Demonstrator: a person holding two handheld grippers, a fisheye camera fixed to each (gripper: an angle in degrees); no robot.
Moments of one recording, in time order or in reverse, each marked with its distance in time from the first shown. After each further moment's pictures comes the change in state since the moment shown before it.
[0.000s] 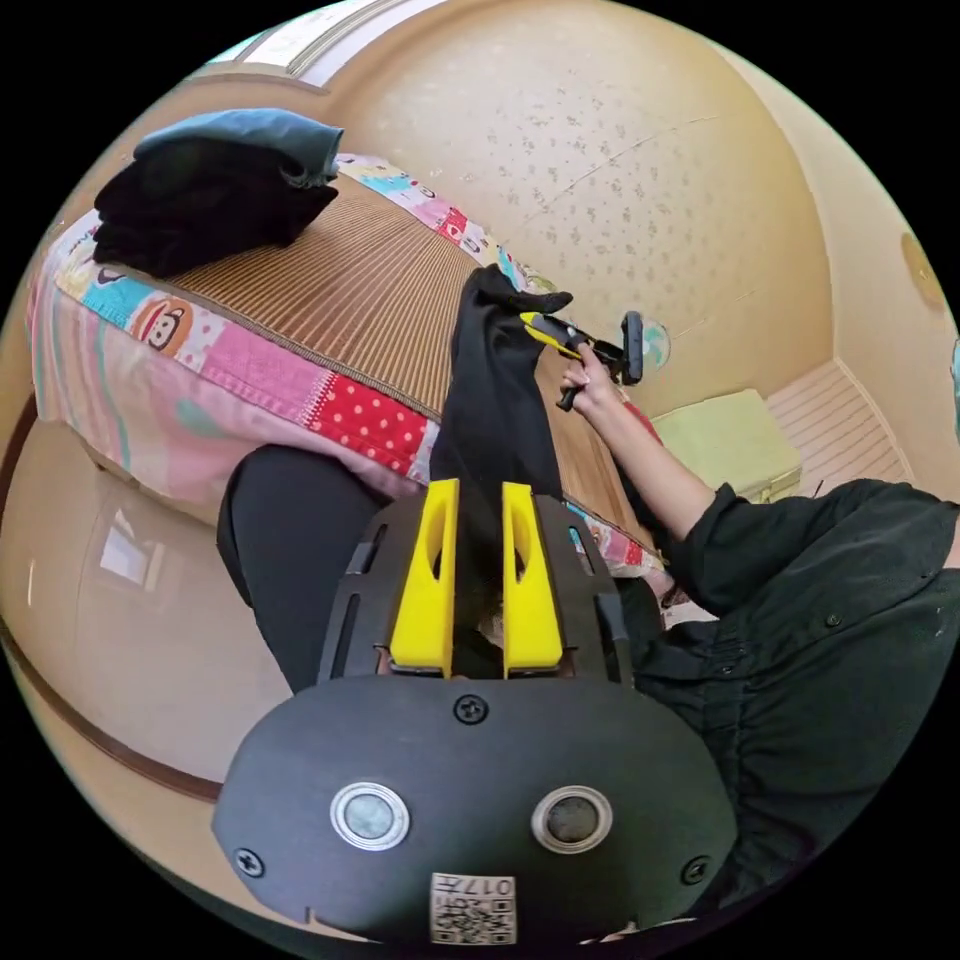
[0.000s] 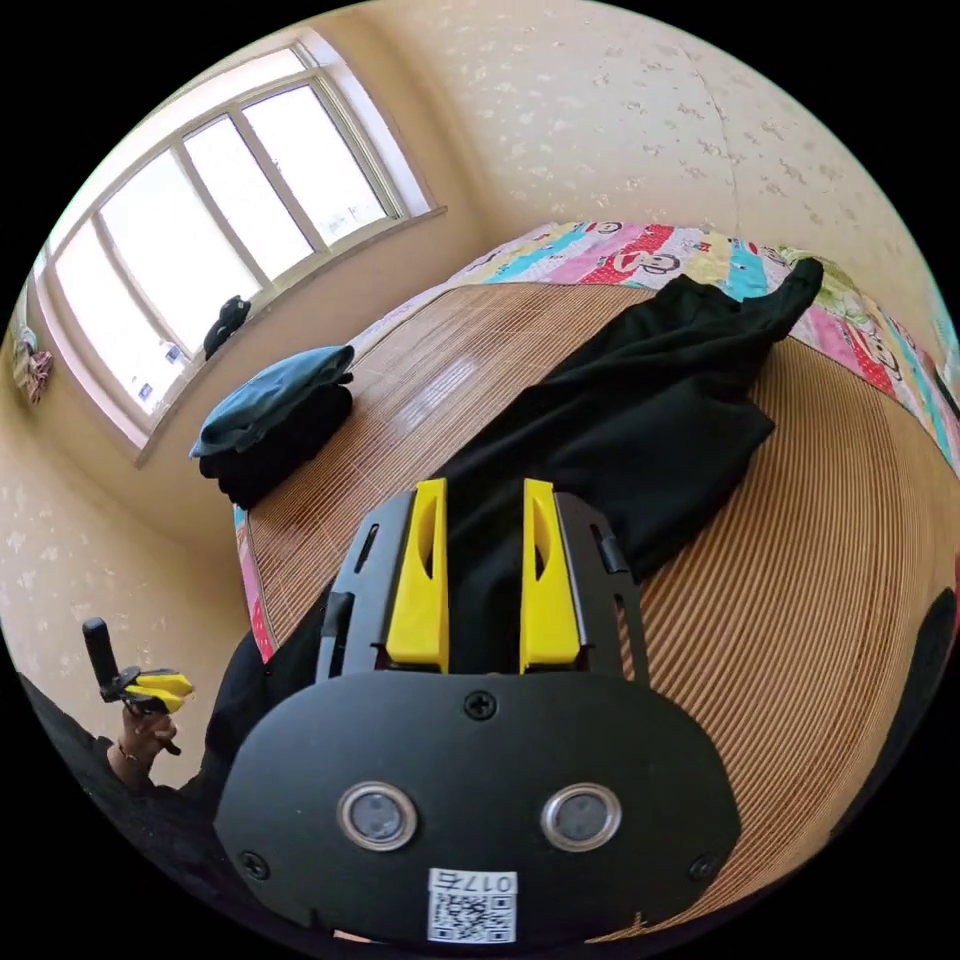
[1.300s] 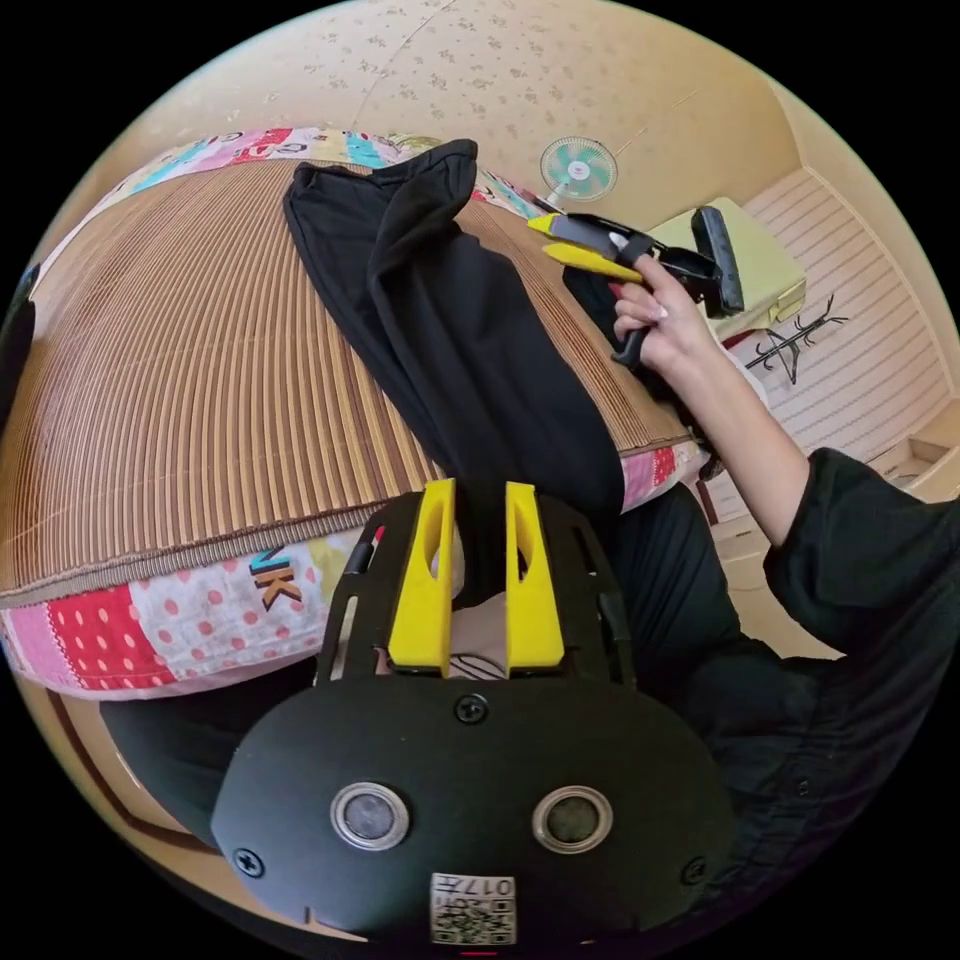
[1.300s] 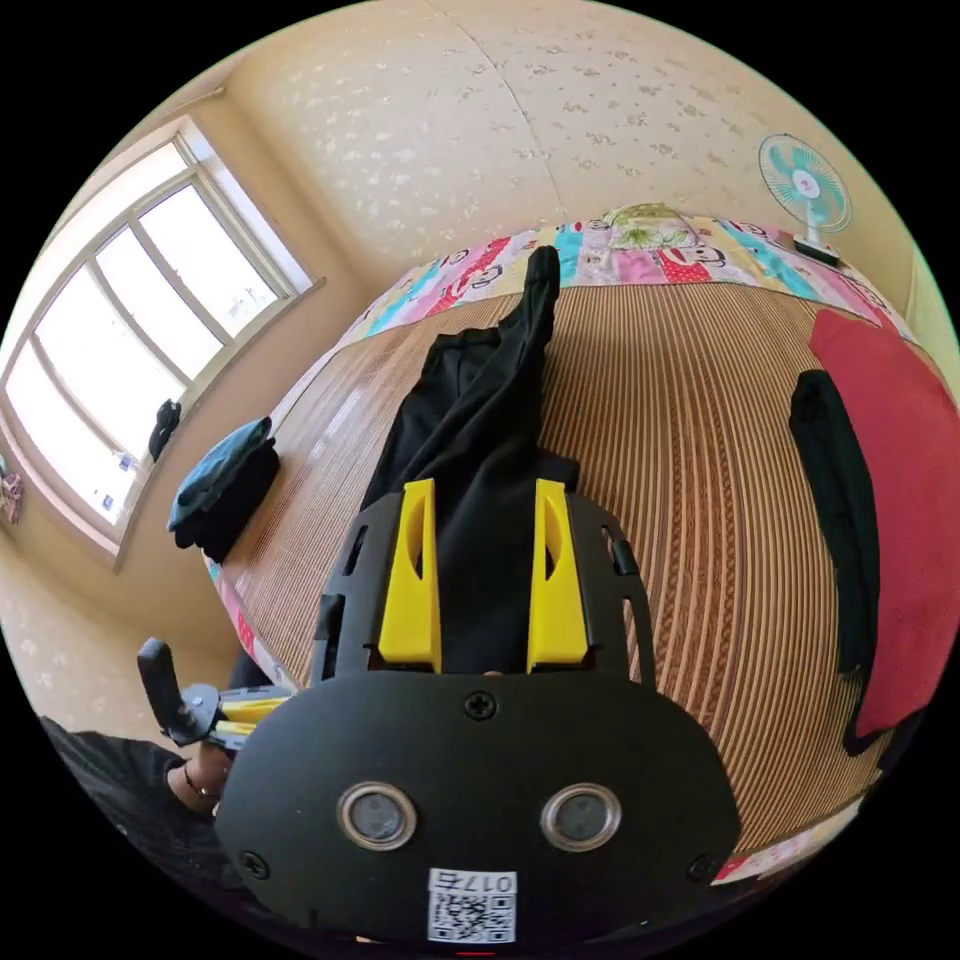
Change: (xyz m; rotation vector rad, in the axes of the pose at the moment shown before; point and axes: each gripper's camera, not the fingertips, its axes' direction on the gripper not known) left arm 0.169 -0.049 0.229 -0.365 -0.026 0.354; right arm 0.111 0.007 -0.083 0.142 0.100 0.328
